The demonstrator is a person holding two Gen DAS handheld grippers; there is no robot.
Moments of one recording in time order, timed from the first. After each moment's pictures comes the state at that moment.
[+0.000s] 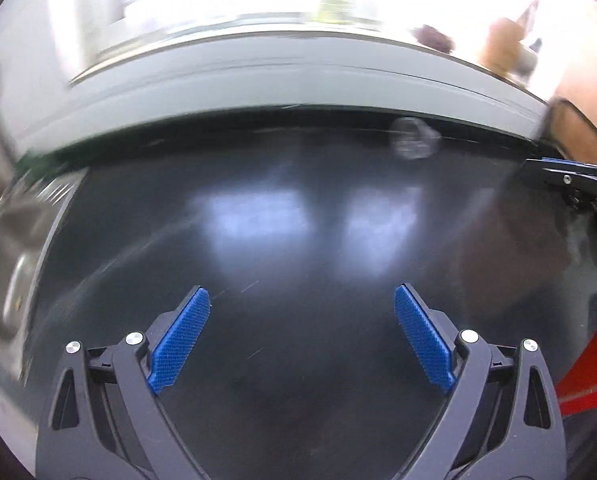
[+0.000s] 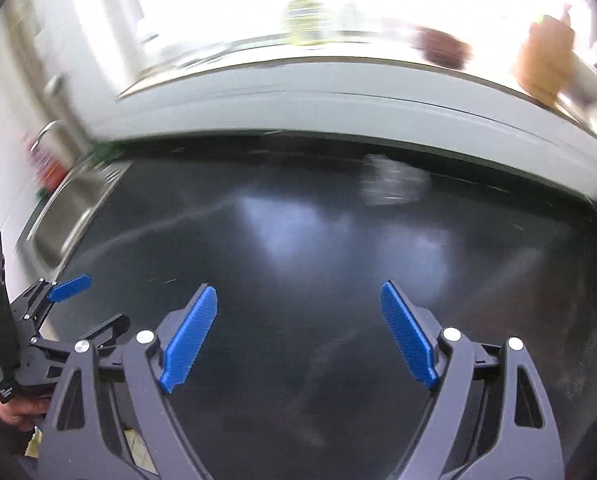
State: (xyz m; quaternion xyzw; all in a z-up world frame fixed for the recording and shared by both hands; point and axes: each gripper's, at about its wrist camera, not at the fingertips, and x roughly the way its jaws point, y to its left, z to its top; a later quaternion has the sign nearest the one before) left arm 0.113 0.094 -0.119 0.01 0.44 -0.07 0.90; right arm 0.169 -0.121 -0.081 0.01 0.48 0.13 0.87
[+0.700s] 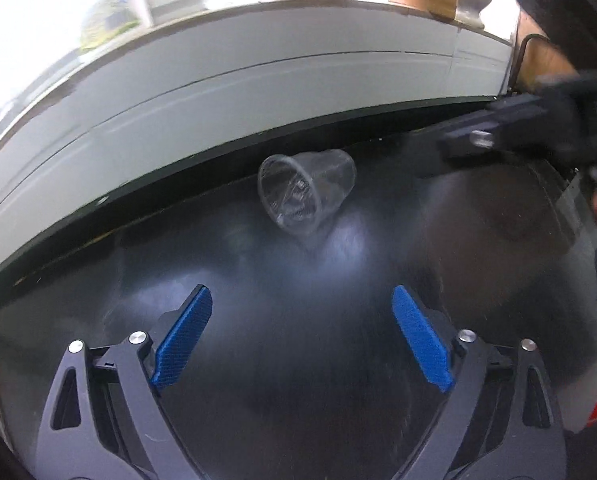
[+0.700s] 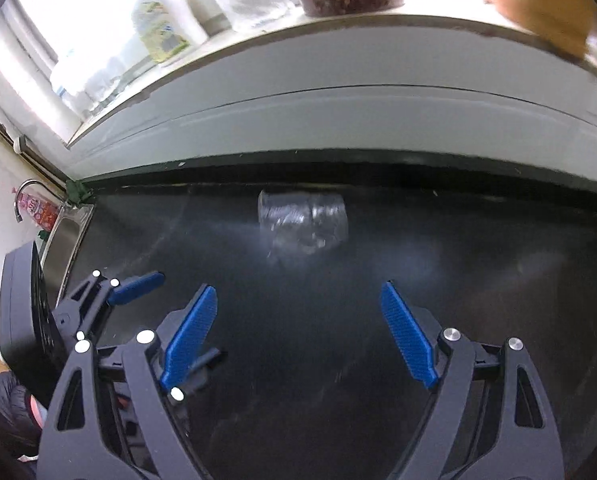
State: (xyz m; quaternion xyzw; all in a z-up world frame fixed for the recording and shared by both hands) left arm 0.277 -0.058 -0.169 0.11 0.44 -0.18 0.88; right arm 0.343 -0.210 -0.145 0.07 0.54 0.18 0.82
